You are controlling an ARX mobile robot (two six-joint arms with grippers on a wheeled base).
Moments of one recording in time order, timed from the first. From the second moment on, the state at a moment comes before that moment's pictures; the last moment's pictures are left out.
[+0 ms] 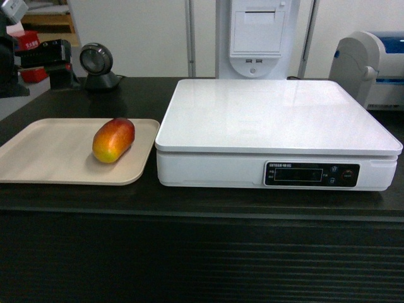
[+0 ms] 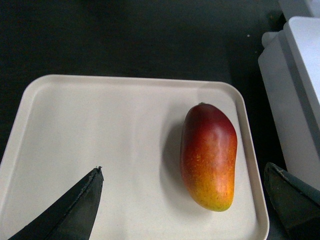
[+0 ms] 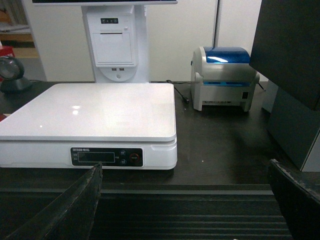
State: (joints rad) left arm 0.04 1.86 1.24 0.02 0.10 -0.05; right arm 0.00 0.01 0.01 0.00 0.00 0.00
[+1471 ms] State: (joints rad) left arm 0.02 2.14 1.50 -0.08 0.10 -0.04; right arm 0.00 0.01 0.01 0.00 0.00 0.00
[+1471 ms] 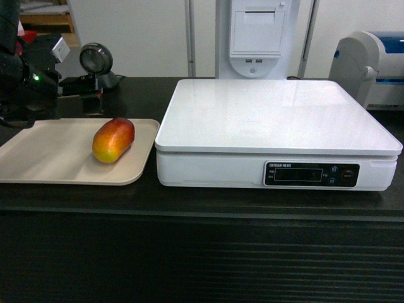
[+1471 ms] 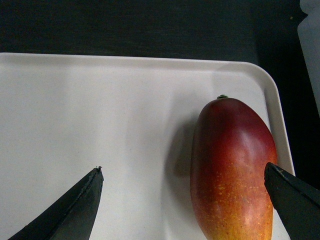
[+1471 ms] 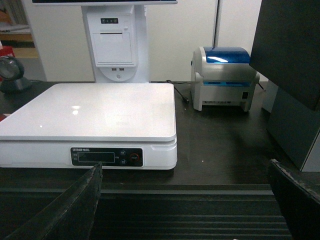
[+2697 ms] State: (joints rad) left arm -0.01 2.22 1.54 -0.09 0.11 -0.03; right arm 0.00 0.01 0.01 0.00 0.00 0.00
